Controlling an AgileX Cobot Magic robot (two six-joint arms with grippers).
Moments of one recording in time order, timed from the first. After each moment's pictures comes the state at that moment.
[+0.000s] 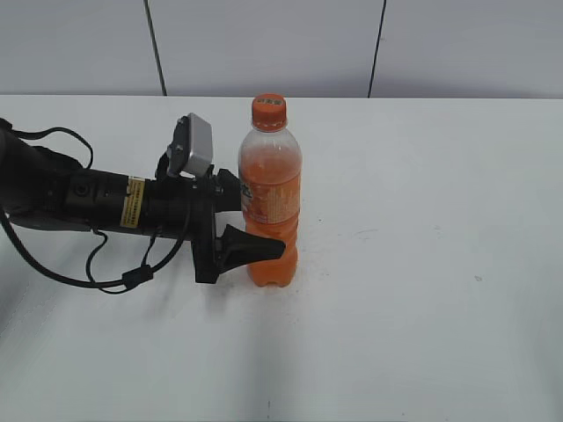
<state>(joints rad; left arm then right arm) -0.29 2.13 -0.99 1.38 -1.04 -0.60 0.11 -0.01 -0.44 0.03 1.02 -0.11</state>
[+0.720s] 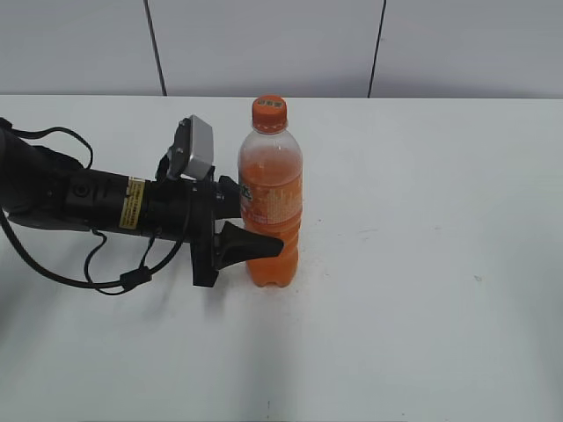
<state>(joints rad) -0.29 2.13 -0.99 1.40 -1.04 -0.60 0.11 0.24 -0.58 0.01 1.02 -0.11</state>
